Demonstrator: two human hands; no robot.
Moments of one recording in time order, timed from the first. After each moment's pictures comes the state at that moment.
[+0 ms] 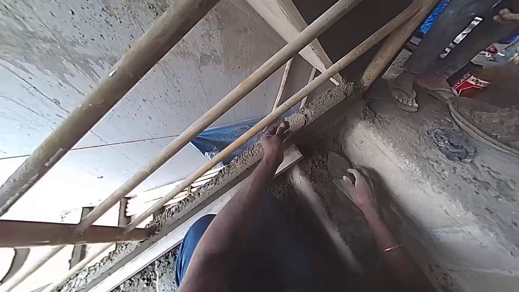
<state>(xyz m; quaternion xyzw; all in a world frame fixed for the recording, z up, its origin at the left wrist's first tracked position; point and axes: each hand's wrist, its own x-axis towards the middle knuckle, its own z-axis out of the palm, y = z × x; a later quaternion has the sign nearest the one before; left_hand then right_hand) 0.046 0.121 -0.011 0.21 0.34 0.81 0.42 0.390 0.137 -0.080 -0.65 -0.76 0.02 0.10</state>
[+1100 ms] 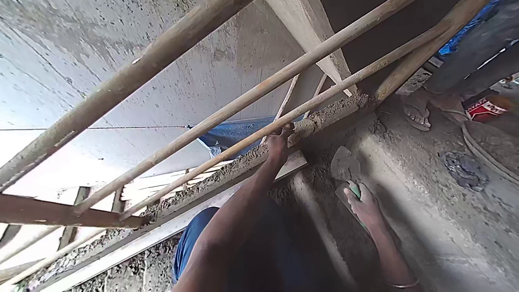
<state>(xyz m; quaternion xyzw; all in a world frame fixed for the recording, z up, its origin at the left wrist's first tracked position) 0.035 0.141 -0.028 0.24 0.28 0.86 0.37 0.366 0.108 -0.034 -0.64 -0.71 0.24 0.17</state>
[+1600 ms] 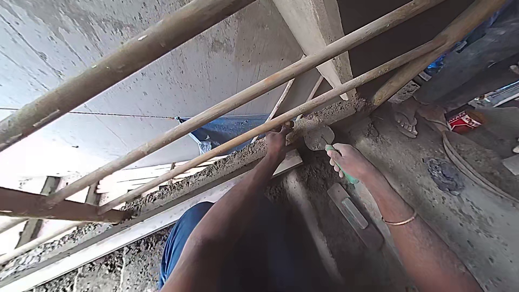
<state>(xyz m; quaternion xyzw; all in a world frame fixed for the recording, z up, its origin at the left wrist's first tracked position) 0.039 0.139 -0.026 0.22 0.28 0.86 0.37 0.244 0.153 0.110 -0.56 -0.77 0.30 -0.02</state>
